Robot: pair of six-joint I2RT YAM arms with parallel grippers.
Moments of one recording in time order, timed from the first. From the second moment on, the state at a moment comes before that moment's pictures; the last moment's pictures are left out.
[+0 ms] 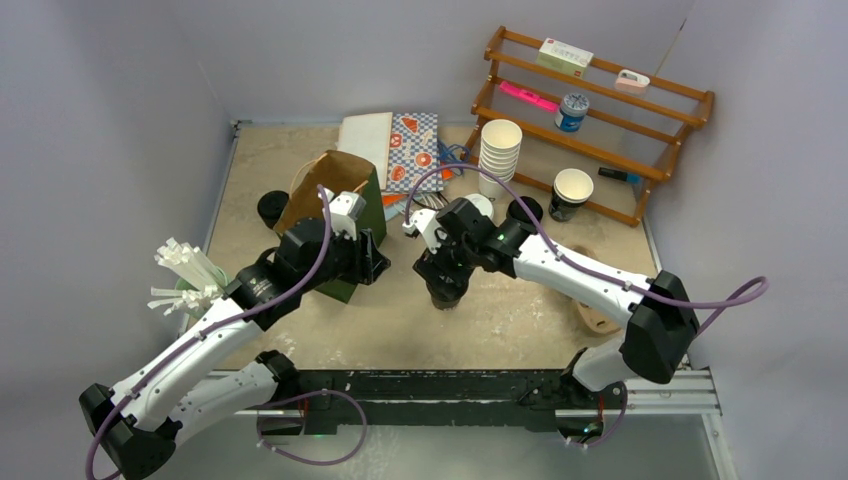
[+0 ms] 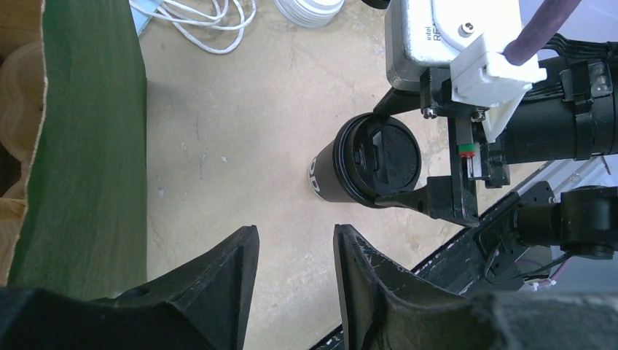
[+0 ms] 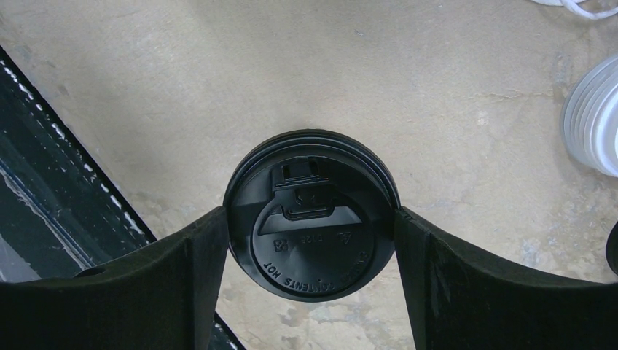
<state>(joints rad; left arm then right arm) -0.70 0.86 0.85 -0.50 0.02 -0.45 0.86 1.47 1.16 -0.68 -0.13 -0.14</state>
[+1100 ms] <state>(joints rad) -0.70 0.86 0.85 -0.49 0.02 -0.45 0.97 1.33 1.02 -0.60 0.10 0.17</state>
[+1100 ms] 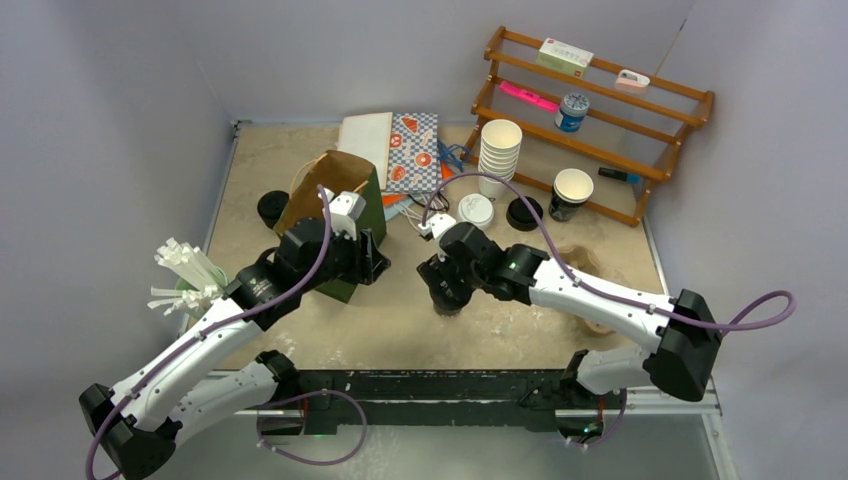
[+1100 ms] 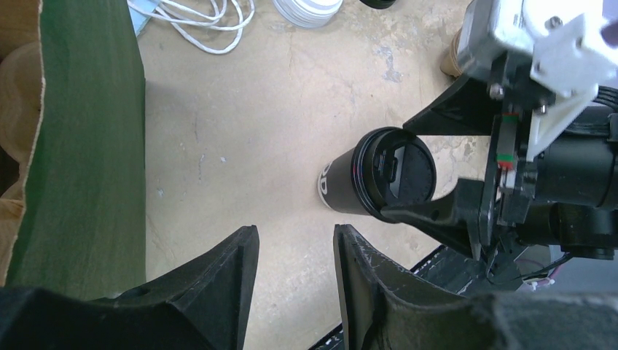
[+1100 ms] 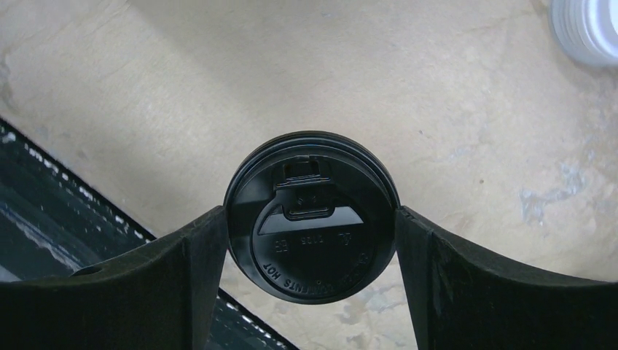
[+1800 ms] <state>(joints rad) -0.70 0.86 0.85 -0.49 0.03 -0.45 0.97 1.61 1.25 -0.64 0.56 0.68</state>
